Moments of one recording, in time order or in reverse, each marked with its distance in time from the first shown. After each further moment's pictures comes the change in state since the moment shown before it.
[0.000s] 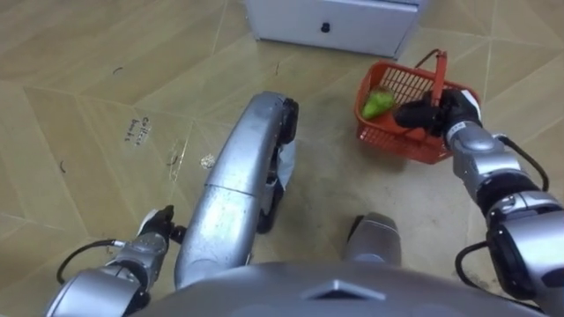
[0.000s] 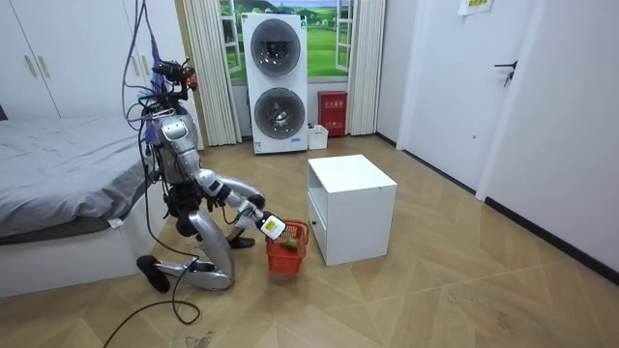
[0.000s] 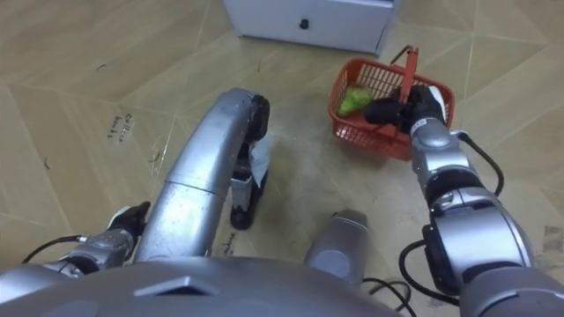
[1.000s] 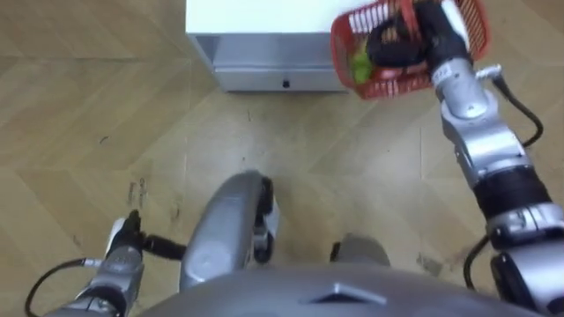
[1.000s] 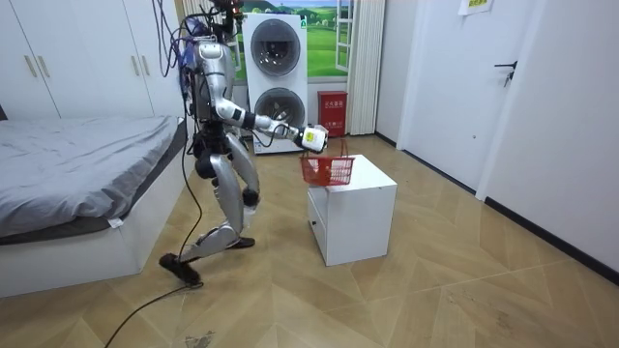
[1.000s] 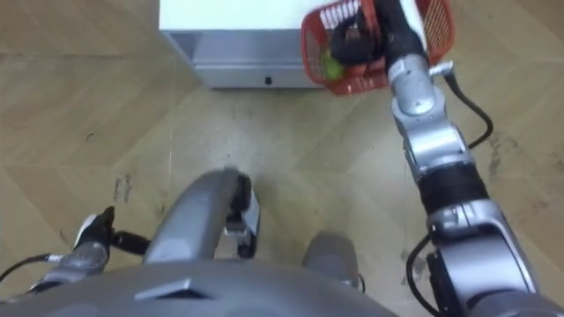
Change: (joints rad) left arm 0.180 0.061 0.202 -0.192 0.131 0.002 0.131; right arm 0.135 -0.017 0.000 -0.751 -0.245 0.027 -0.021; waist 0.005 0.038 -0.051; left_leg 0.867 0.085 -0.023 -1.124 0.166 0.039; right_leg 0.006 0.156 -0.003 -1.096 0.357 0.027
